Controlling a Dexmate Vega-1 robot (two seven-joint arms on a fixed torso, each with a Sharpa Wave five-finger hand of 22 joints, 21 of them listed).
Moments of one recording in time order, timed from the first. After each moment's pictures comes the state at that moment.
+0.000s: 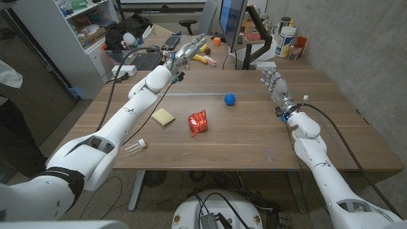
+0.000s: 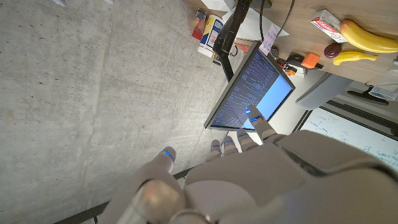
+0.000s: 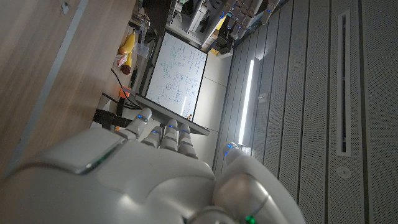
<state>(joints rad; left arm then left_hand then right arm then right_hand) 0.44 0.37 0.43 -1.23 0.21 -0.27 -0.10 0.01 0.07 0.44 0.19 0.23 -0.17 -0.05 0.20 0.19 -0.17 -0.06 0.19 0.18 -0.17 -0.03 0.25 0.19 -0.17 -0.03 0.81 0.19 -0.90 -0.23 0.00 -1.31 0.33 0.38 0.38 0.01 0.07 0.34 0.18 0.24 0.06 0.02 0.19 0.18 0.04 0.01 0.21 0.18 -0.12 -0.02 0.19 0.18 -0.15 -0.04 0.56 0.18</state>
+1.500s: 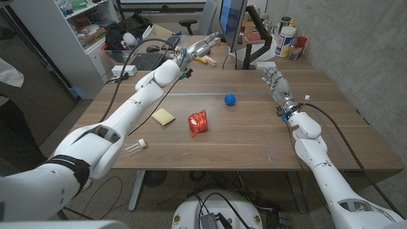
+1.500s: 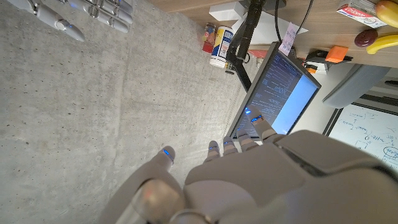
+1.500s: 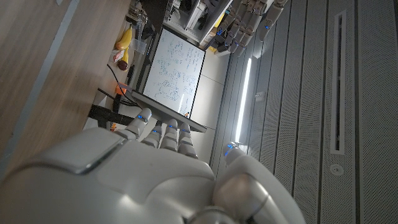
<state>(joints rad) 0.35 0.35 0.51 -1.17 0.31 -0.32 -0.12 0.01 0.07 0.45 0.19 0.23 -0.18 -0.09 0.20 0.19 -0.17 -0.08 0.19 0.18 -0.17 -0.03 0.25 0.19 -0.17 -0.03 0.79 0.19 -0.90 -0.24 -0.01 -1.29 0.34 0.42 0.37 0.01 0.07 0.34 0.18 0.24 0.07 0.03 0.19 0.18 0.04 0.01 0.21 0.18 -0.11 -0.02 0.19 0.18 -0.15 -0.04 0.55 0.18</state>
